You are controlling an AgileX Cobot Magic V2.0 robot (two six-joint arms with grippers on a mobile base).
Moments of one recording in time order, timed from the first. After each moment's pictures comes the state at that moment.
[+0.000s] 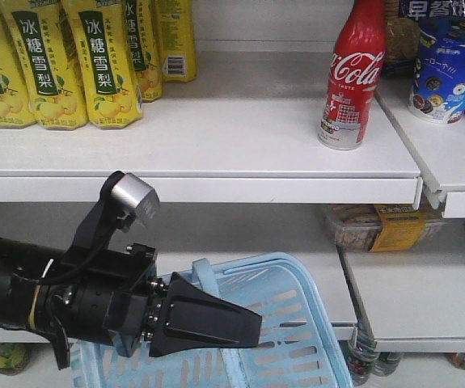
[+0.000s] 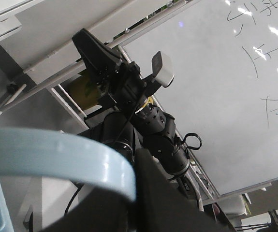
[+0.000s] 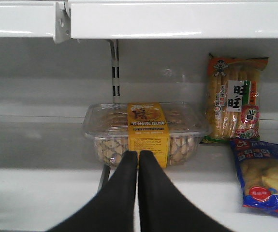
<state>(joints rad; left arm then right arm) -0.47 1.37 -0.77 1.49 -1.18 -2.17 0.05 -0.01 0.03 -0.25 0.15 0.25</state>
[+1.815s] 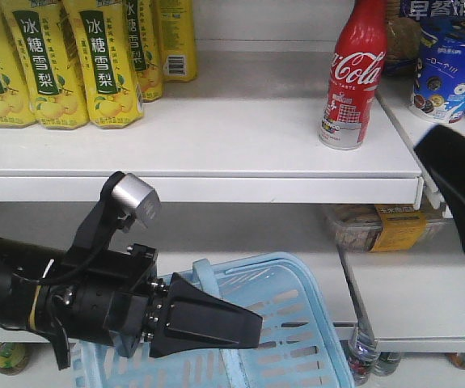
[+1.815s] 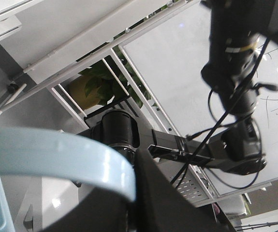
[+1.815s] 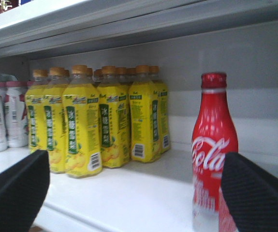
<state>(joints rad) -0.47 1.37 -0.77 1.49 -1.18 -2.17 0.25 0.66 -0.60 -0.99 -0.36 1.08</state>
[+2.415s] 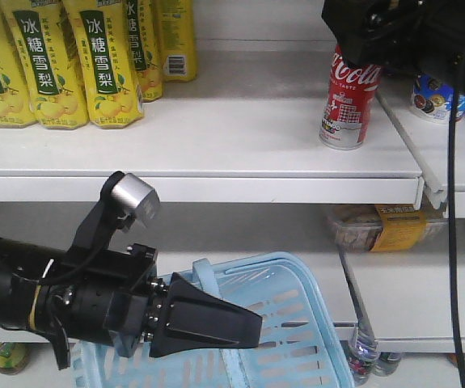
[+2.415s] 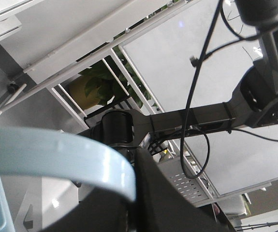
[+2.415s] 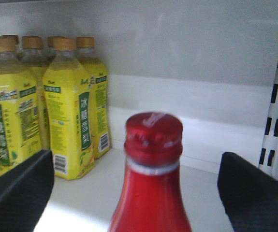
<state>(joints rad) -0.47 1.37 -0.77 1.49 -1.18 -2.17 0.25 1.30 -1.14 -0.99 -0.20 1.00</state>
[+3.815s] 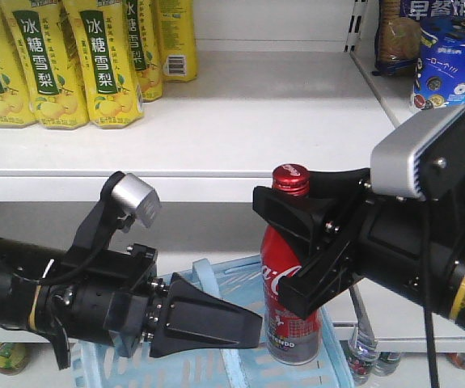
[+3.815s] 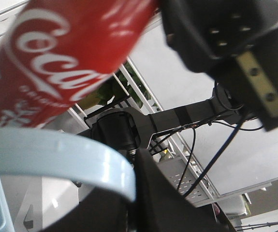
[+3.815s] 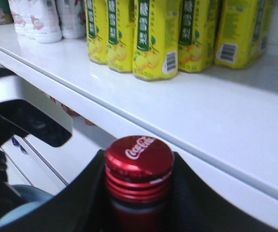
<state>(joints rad) -0.47 1.37 -0.77 1.49 -1.18 -2.17 0.74 0.99 -0.72 -1.15 -0.04 1.22</state>
